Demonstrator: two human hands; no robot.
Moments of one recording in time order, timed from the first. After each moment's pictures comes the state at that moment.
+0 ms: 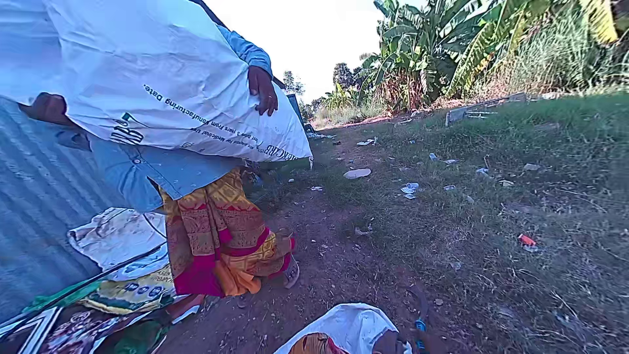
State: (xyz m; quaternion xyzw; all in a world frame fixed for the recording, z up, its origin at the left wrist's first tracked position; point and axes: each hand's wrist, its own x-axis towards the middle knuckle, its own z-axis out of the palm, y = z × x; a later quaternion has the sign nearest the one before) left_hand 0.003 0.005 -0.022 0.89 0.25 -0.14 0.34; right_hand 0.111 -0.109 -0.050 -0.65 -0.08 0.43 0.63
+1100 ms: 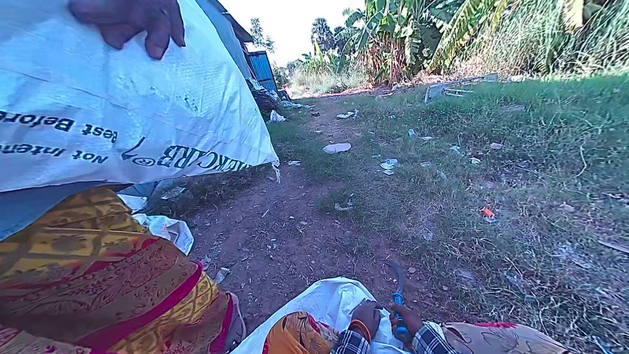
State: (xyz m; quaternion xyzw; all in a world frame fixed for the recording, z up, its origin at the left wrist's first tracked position) left_hand 0.008 0.017 -0.048 0.90 0.25 -0.13 0.33; right_hand 0.102 -0.110 -0.042 -0.58 0.07 0.50 0.64
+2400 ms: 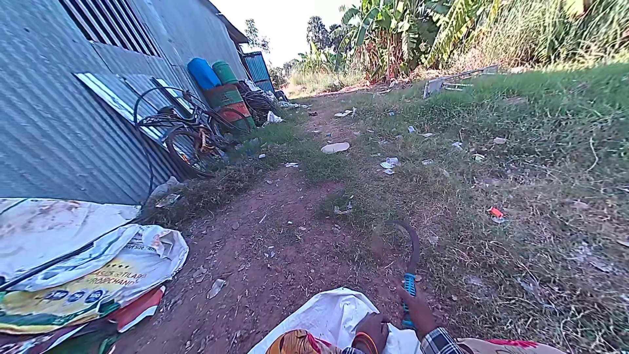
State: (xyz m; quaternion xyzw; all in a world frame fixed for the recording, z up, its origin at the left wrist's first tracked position) left_hand 0.022 0.022 -0.042 0.89 0.24 -0.18 0.33; right_hand 0.133 -0.087 -0.001 -0.68 -0.04 0.31 0.66
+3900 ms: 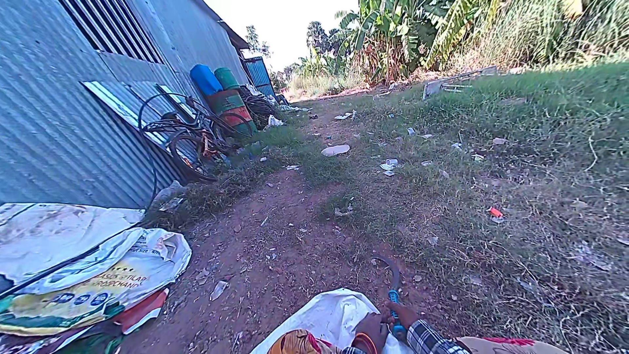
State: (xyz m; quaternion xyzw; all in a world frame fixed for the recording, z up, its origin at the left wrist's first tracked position) left_hand 0.021 0.020 -0.036 0.89 0.26 -0.19 0.32; right_hand 0.137 -0.065 -0.062 -0.63 0.05 0.51 0.58
